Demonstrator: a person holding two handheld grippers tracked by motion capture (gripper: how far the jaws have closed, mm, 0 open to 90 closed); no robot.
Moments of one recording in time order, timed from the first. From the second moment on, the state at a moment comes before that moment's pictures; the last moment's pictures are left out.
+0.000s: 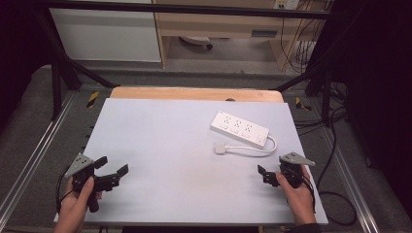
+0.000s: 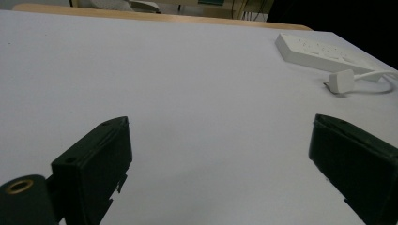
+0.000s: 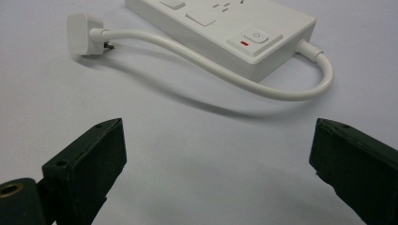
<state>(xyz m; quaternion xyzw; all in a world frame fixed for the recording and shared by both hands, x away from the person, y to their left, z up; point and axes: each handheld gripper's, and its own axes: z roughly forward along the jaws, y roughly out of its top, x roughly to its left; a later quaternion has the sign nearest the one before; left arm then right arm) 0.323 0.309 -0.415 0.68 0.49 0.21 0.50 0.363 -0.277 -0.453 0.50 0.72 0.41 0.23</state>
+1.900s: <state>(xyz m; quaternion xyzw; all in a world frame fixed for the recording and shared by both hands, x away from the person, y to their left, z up) 0.319 0.318 -0.418 0.68 0.50 0.21 0.49 0.365 -0.275 -0.419 0.51 0.69 0.45 0.23</state>
